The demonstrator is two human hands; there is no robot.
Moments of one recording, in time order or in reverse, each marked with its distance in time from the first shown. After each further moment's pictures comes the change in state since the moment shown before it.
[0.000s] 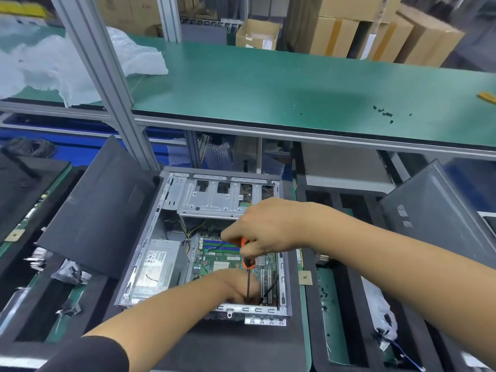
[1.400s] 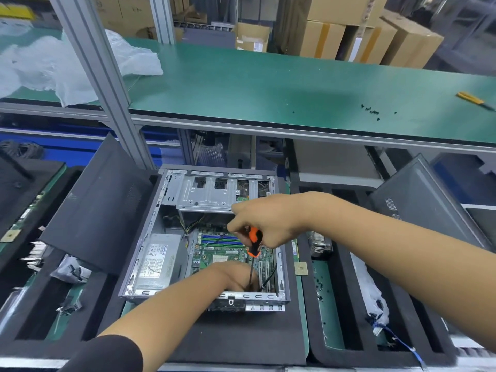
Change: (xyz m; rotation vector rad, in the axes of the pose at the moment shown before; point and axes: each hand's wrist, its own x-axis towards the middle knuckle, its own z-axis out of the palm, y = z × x) left_hand -0.009 -0.006 0.015 -0.099 0.128 -0.042; right_hand -0.006 -0.006 0.003 0.209 -0.099 0.013
